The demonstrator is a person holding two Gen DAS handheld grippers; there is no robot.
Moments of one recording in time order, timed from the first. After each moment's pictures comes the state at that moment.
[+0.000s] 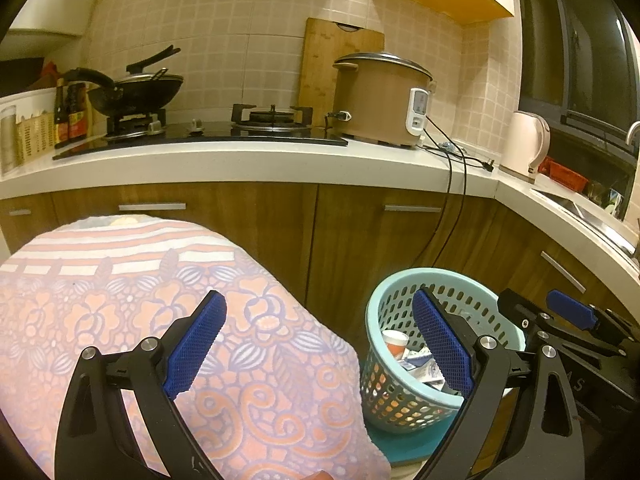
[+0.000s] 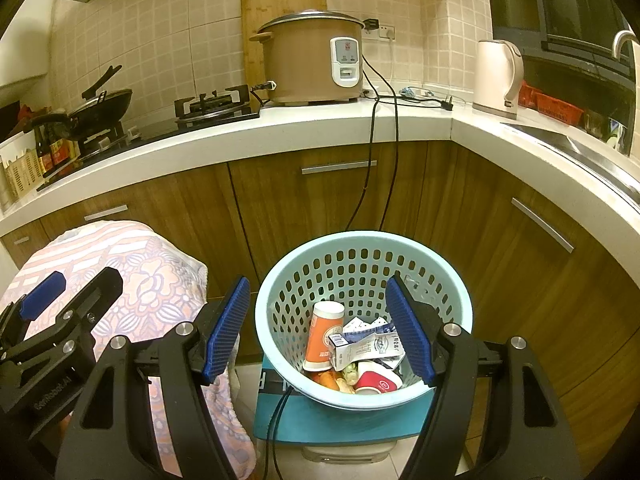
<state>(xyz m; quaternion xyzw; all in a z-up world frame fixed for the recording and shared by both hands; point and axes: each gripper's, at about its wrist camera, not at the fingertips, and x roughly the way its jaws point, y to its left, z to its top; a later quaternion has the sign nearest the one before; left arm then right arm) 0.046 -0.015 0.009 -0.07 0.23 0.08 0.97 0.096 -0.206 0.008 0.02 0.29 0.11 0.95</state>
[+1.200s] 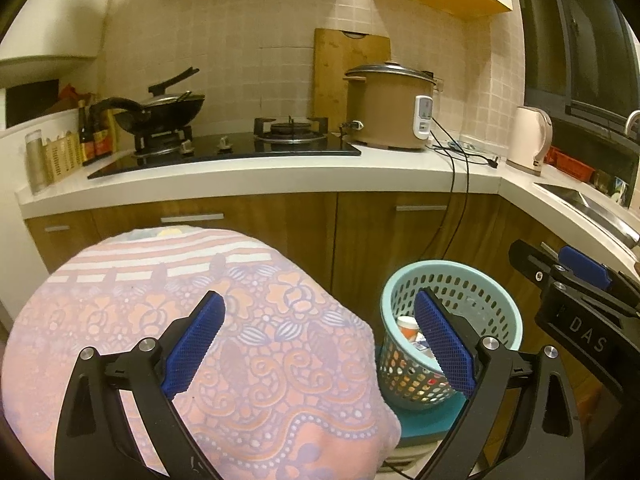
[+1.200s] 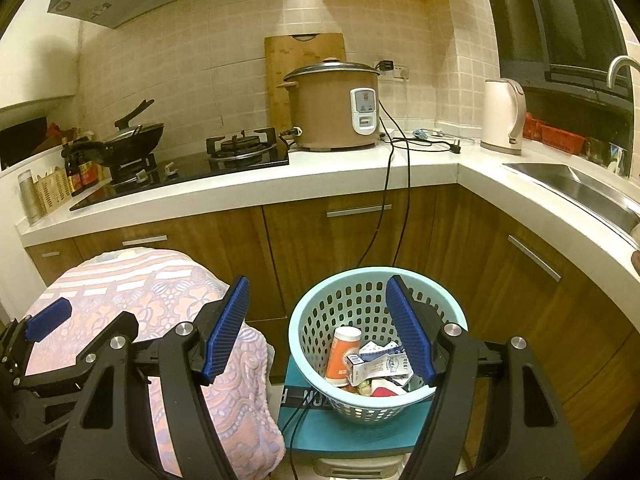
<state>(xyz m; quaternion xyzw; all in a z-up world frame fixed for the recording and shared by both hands) -0.008 -0.017 0.057 -0.04 0.24 0.11 0.96 0.043 -0.210 0.062 0.03 0.23 0.15 0.96</state>
